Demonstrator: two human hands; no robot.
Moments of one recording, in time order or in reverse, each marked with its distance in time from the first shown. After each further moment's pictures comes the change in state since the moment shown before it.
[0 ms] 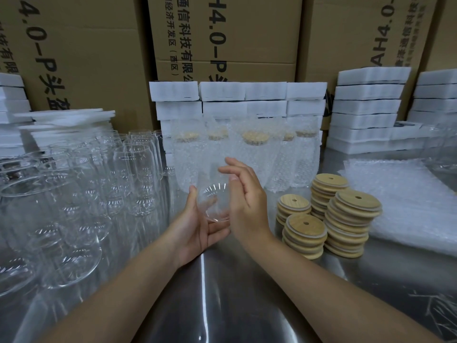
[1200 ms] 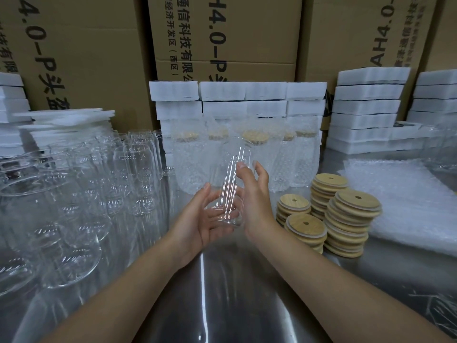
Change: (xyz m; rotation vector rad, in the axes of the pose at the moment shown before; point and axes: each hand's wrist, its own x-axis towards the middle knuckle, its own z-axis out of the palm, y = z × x) left_hand -0.018 0.015 0.014 -0.075 -0.206 -0.005; right_hand 0.016 0.008 -0.007 0.373 0.044 0.558
